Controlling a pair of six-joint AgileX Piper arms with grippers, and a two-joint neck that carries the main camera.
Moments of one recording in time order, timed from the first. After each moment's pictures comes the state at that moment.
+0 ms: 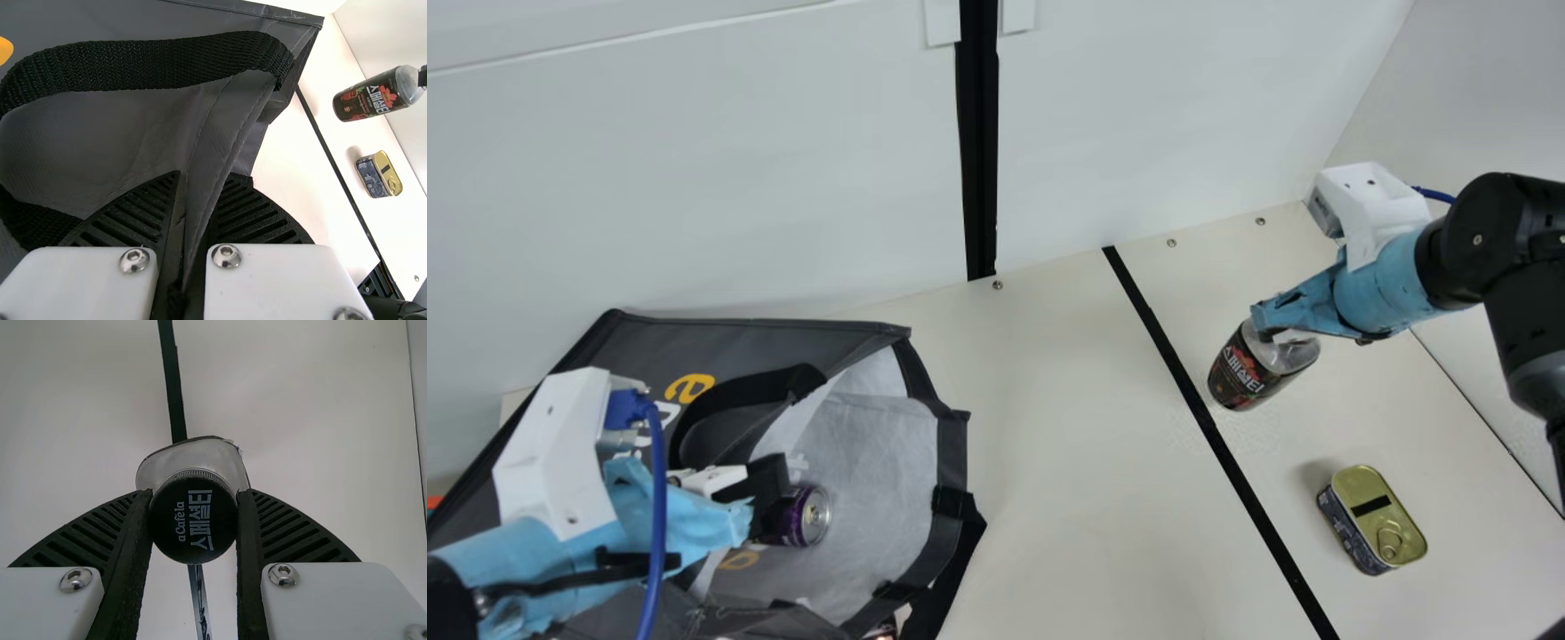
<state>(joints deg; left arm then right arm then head) -23.5 80.2 -72.0 -34.6 47.5 9.0 -24.3 87.0 -89.1 6.2 70.0 -19.3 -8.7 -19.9</state>
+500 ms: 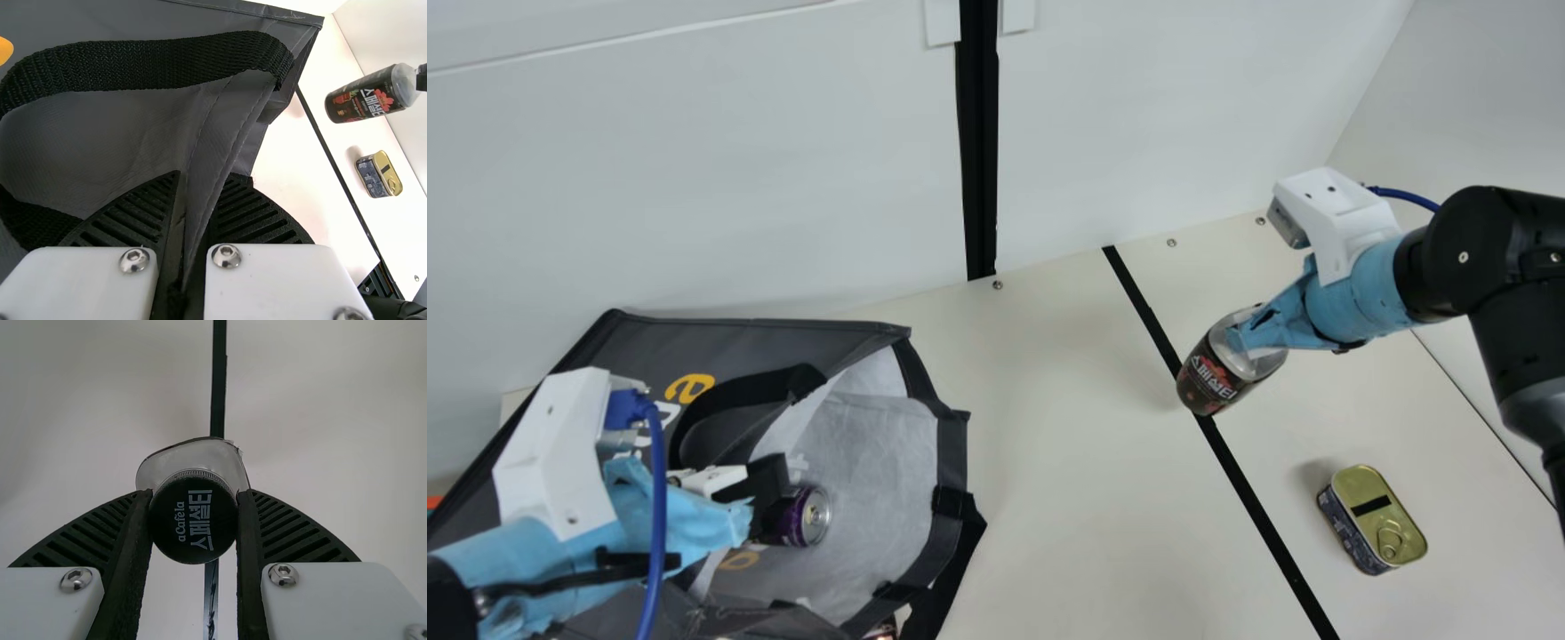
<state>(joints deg) -23.5 80.2 -72.0 -34.6 47.5 9.0 -21.2 84.6 -87.4 9.5 69.9 -25.5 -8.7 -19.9</state>
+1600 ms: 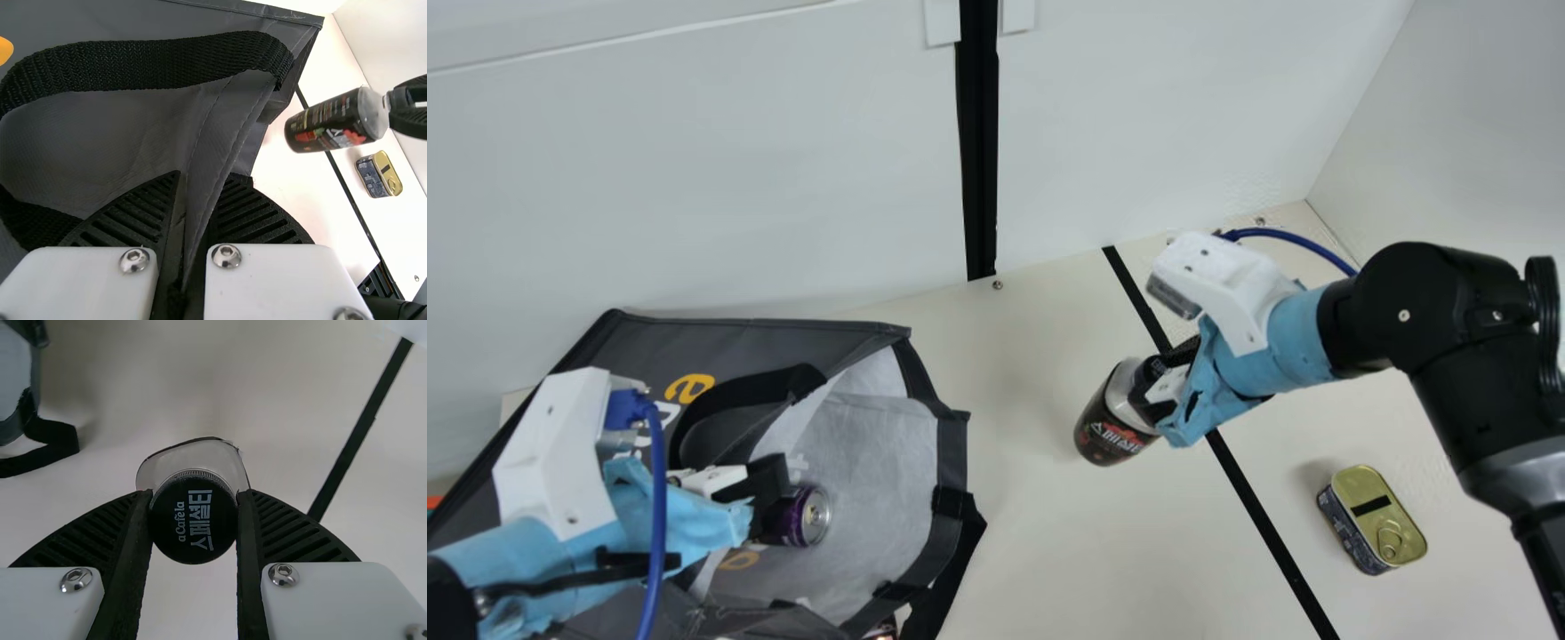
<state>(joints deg) -23.5 80.2 -72.0 -34.6 47.5 9.0 -11.0 78.6 -78.0 19.8 69.8 -44.3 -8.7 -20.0</state>
